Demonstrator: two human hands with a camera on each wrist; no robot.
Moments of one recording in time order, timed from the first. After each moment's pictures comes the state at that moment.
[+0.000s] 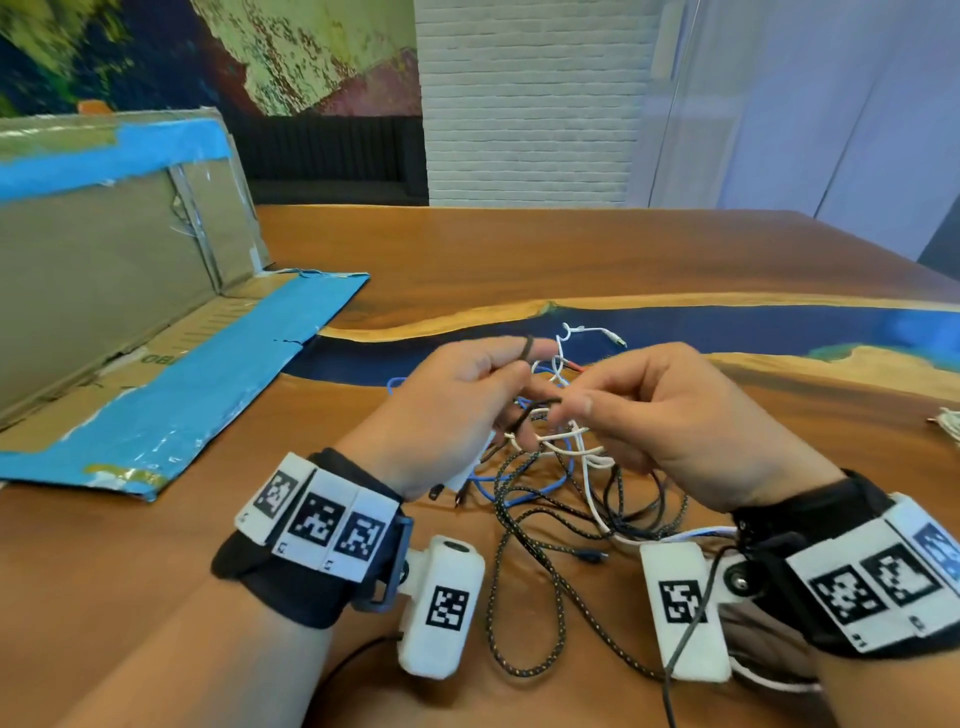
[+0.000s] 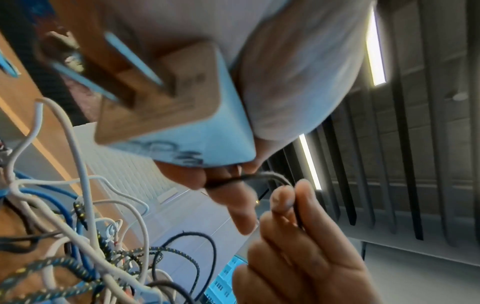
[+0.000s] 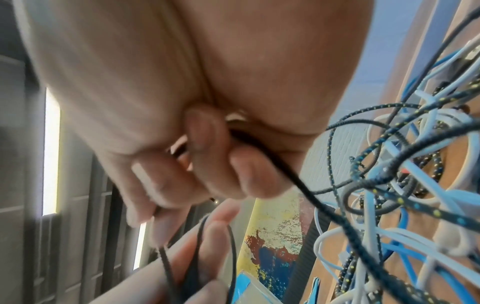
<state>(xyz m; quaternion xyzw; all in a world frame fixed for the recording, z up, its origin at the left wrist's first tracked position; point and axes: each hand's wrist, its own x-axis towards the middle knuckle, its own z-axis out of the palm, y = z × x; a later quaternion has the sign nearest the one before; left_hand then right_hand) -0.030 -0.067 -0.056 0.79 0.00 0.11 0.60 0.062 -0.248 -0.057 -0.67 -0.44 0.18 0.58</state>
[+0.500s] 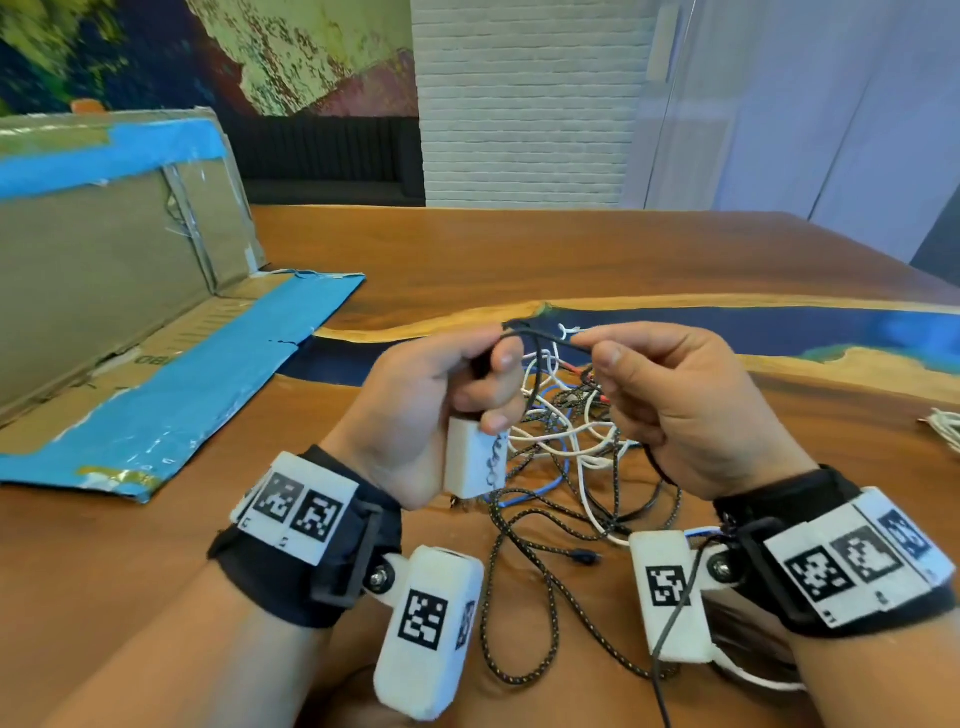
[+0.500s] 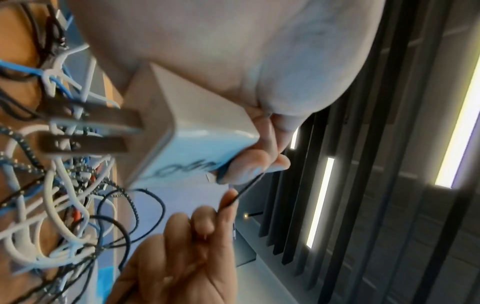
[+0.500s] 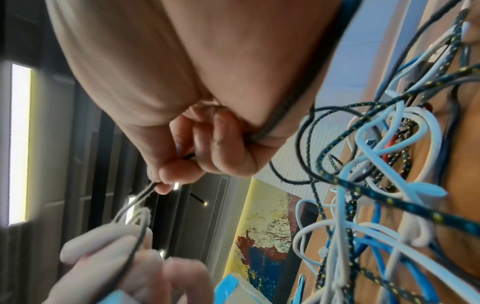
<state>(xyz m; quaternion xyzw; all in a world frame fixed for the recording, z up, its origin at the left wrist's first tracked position) -0.035 -0.064 -0.052 0.56 -0.06 0.04 0.83 0.080 -0.242 -0.071 -0.56 -0.34 0.15 0.74</state>
